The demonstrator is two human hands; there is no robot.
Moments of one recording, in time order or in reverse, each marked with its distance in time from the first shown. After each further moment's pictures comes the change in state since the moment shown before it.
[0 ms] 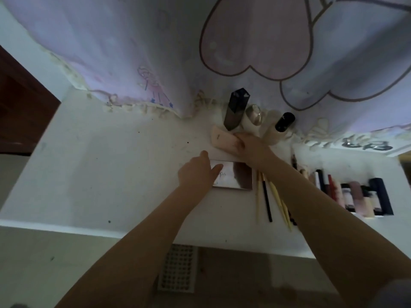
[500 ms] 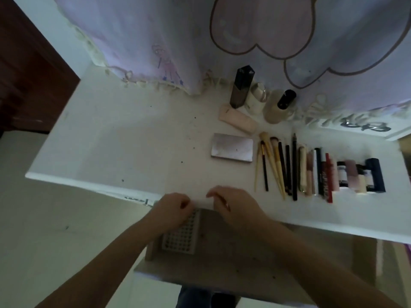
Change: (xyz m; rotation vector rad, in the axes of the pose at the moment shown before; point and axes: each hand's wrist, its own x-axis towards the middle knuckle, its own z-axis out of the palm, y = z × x) left_hand -0.148 -0.080 -0.001 -0.190 -0.371 0.018; right_hand -0.179 -0.046 0.071 0.222 -0.106 -0.303
